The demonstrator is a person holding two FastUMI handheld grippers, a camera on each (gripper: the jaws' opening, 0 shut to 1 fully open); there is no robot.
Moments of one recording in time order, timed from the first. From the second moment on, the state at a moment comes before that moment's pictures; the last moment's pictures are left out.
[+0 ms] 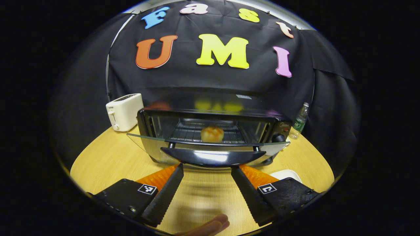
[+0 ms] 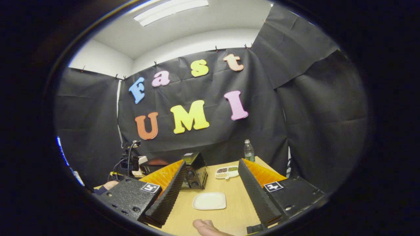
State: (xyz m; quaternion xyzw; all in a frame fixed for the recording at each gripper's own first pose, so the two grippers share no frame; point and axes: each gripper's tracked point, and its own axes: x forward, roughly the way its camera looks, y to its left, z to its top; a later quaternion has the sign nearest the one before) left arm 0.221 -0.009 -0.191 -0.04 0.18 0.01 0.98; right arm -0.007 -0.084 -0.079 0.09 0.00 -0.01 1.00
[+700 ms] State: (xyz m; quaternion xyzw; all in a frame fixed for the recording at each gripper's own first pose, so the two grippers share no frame) left arm 0.132 0.010 -0.078 -0.06 0.07 -0.01 1.00; right arm -0.032 -0.065 -0.047 0.07 -0.02 -0.01 1.00
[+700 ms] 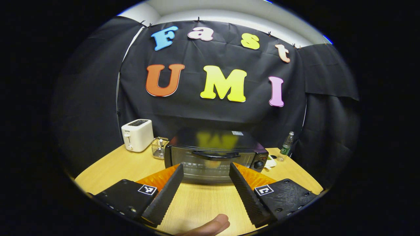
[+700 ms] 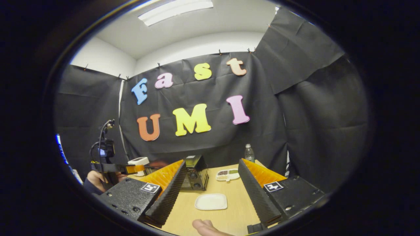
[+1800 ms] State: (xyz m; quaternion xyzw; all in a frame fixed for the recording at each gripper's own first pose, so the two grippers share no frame) left arm -0.076 0.005 -0.048 -0.01 -0.02 -0.01 1.00; right arm -0.076 0.019 -0.037 0.03 -0.01 0.03 1.00
